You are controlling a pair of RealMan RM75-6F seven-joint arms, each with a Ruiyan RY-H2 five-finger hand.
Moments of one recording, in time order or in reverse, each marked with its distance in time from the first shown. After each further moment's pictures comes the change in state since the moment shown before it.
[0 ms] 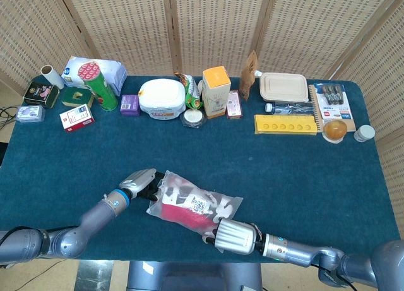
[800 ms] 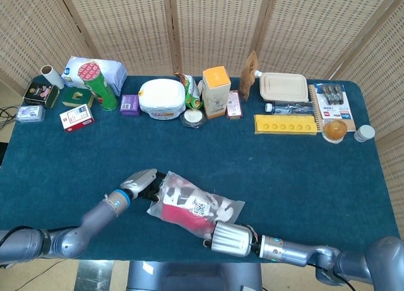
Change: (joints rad) left arm -0.011 -0.001 0.002 -0.004 -0.019 0.004 -0.013; right arm 0.036 -0.010 -0.020 -0.014 0.010 -0.022 -0.010
